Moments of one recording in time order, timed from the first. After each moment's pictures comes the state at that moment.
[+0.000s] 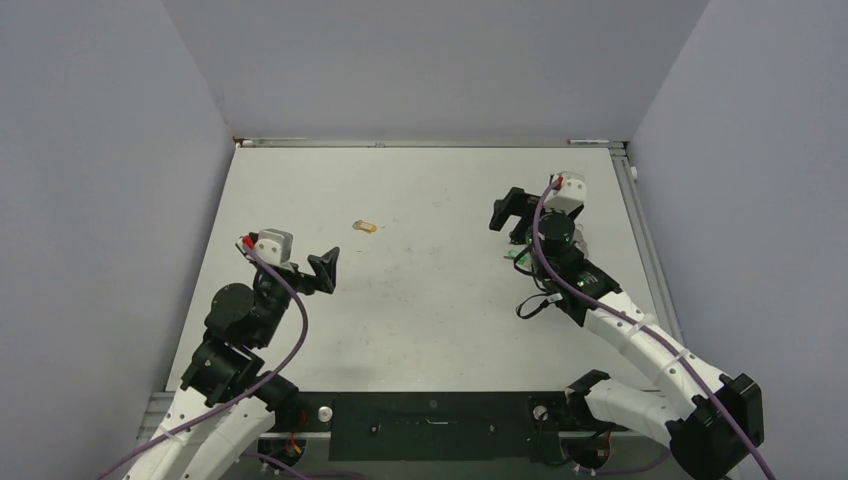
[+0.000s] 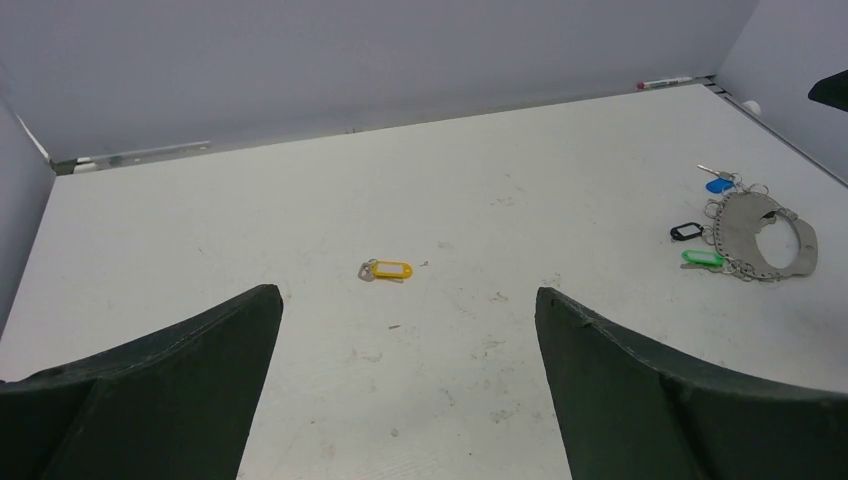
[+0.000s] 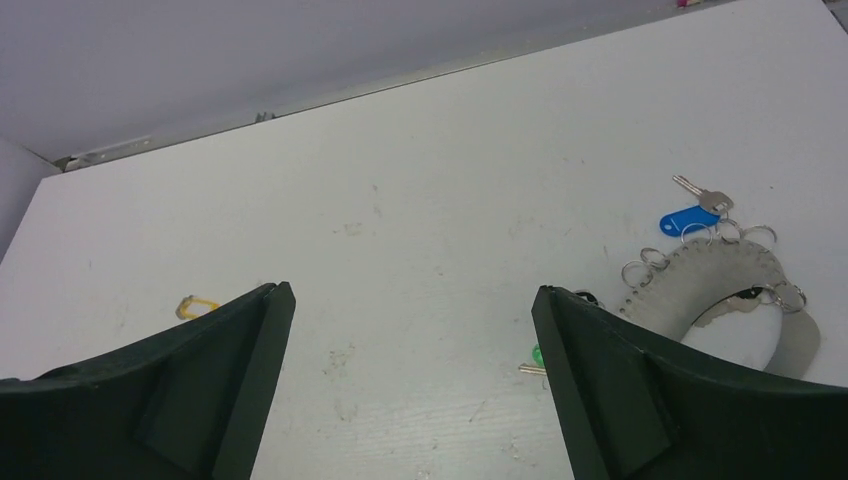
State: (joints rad) left arm -0.53 0.43 0.63 -0.18 -0.23 -0.06; right arm 0.55 1.03 0.79 0.03 0.46 0.41
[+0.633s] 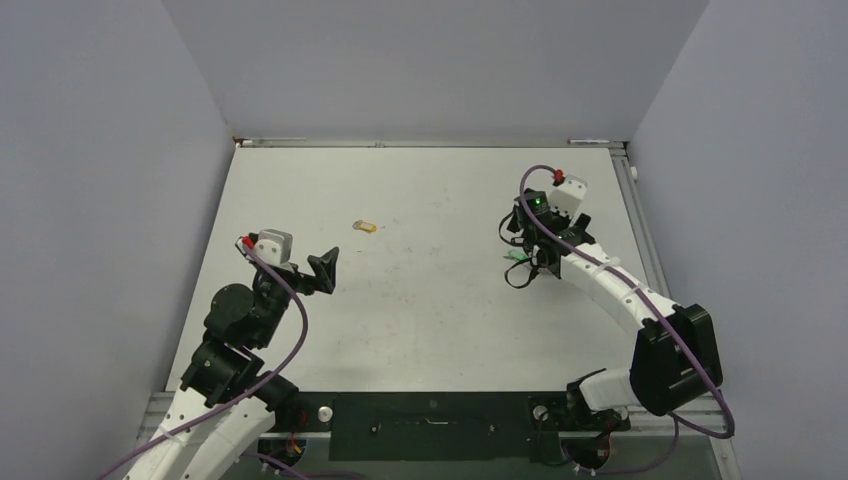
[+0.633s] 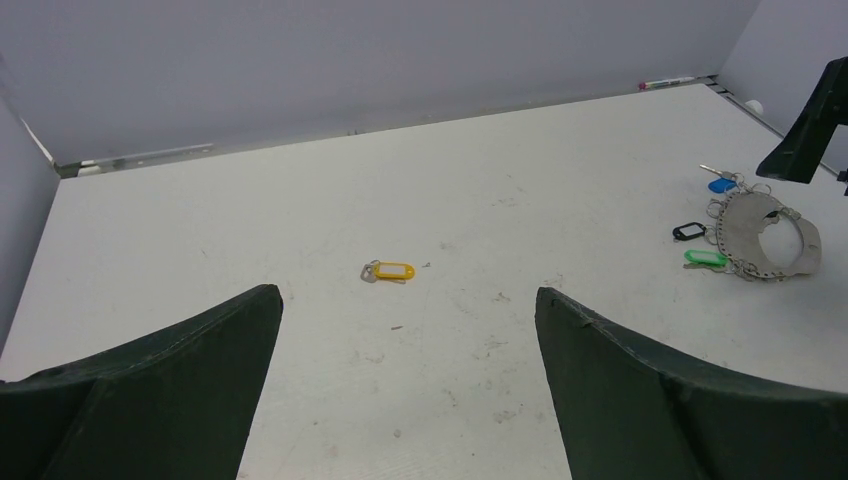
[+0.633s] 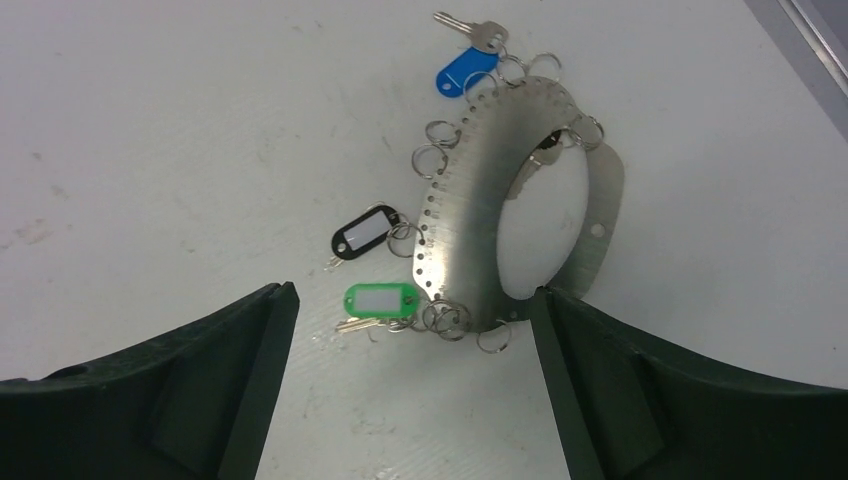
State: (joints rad) left arm -0.53 0.42 0.63 -0.18 -0.23 -0.06; right arm 0.43 1.35 0.96 -0.38 0.67 0.65
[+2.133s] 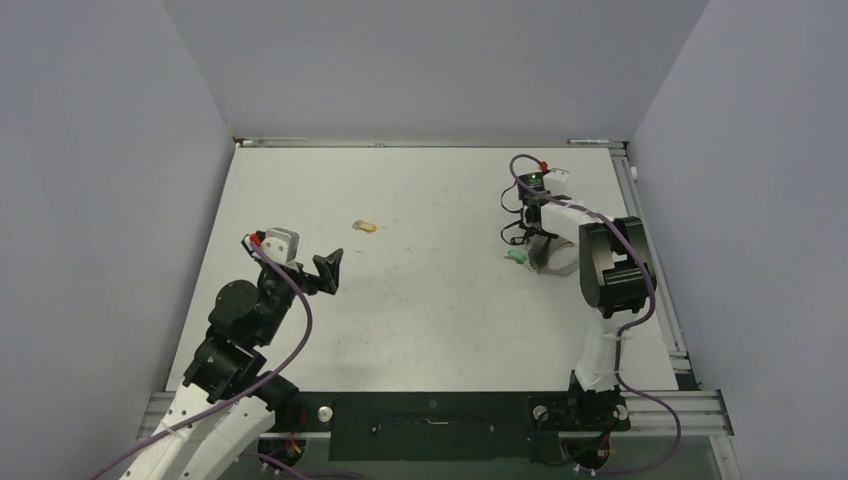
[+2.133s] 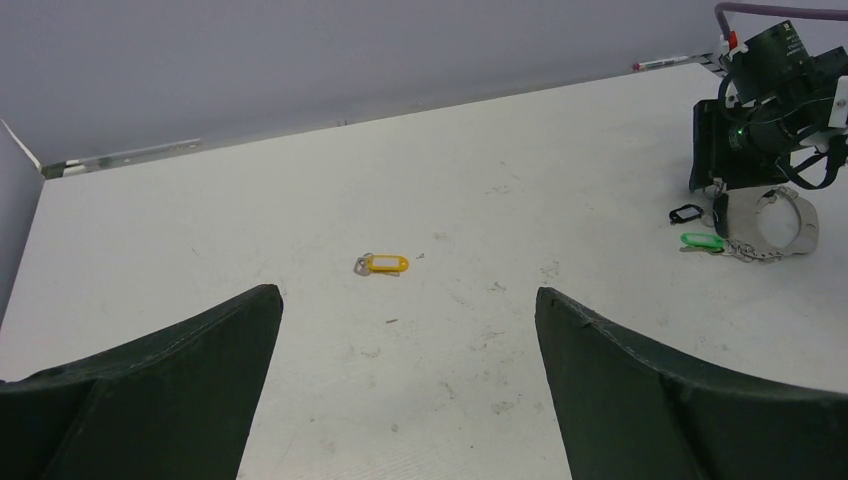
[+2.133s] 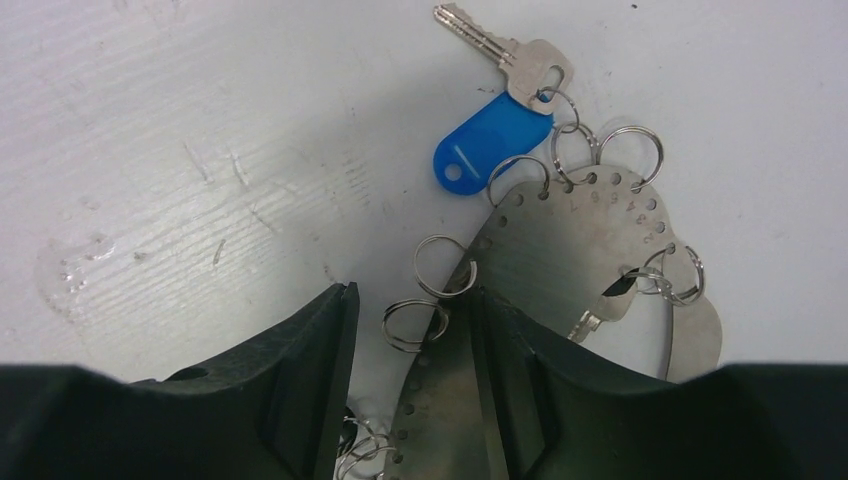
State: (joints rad) left arm -0.54 0.45 0.63 -0.18 -0.21 -0.04; right arm 0.20 1.98 1.27 -0.30 0.53 0.44
